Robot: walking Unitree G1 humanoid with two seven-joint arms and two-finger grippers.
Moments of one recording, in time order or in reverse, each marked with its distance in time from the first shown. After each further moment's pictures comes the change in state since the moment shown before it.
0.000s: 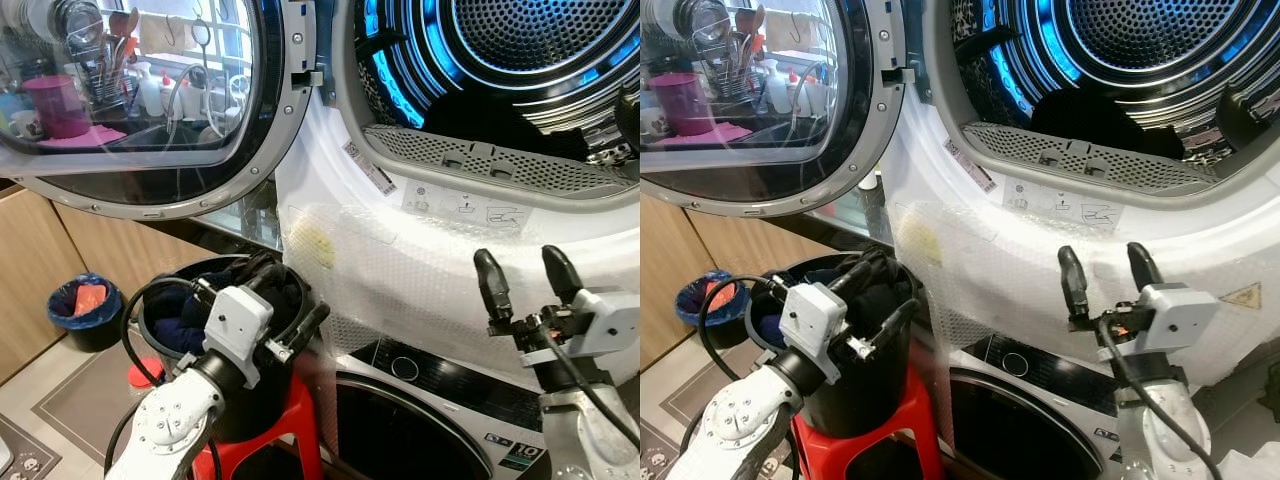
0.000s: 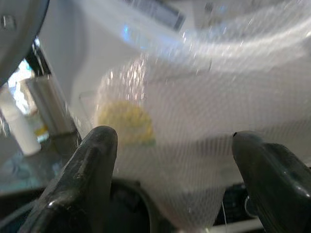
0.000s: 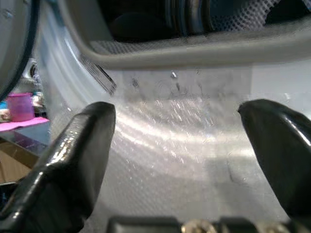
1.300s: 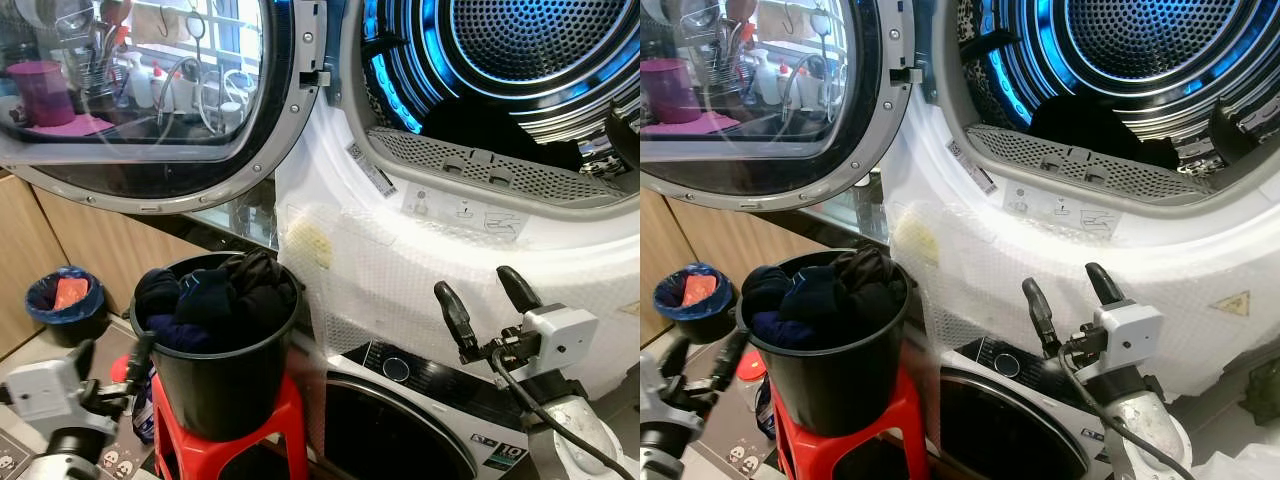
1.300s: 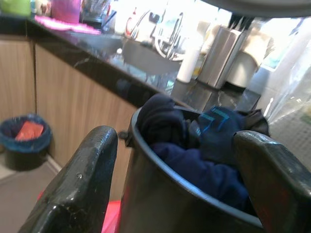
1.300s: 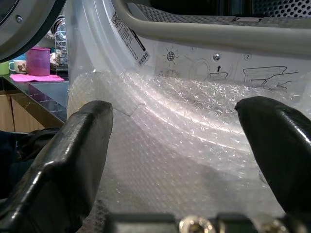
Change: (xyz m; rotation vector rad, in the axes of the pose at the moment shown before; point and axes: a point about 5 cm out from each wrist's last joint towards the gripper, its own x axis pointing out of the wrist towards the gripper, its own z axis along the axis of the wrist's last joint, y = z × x) left arm -0.108 0.101 -0.054 -0.330 0.076 0.717; right arm 0.002 0.003 -0.012 -0.090 0.081 0.153
